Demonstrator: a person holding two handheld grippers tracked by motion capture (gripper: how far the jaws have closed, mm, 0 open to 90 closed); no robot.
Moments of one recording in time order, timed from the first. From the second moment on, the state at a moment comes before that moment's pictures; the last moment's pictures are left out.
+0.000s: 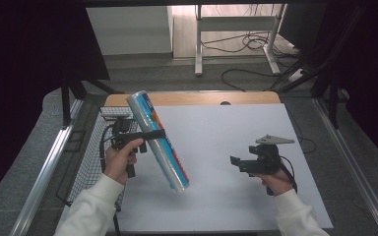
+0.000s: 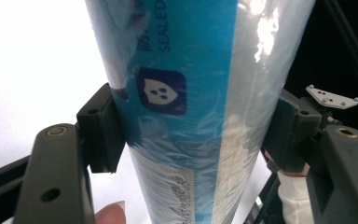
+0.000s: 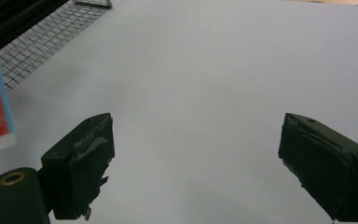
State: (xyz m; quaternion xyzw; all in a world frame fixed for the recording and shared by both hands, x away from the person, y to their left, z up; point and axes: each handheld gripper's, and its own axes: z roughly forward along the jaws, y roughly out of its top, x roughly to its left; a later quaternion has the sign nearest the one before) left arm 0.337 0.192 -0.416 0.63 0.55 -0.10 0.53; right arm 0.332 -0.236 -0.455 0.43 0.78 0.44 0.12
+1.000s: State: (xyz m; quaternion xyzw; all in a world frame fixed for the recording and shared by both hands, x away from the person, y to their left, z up) left arm 0.316 0.265 -0.373 0.66 0.57 -0.06 0.49; right arm 0.336 -0.254 -0.468 0.48 0.77 0.39 0.16
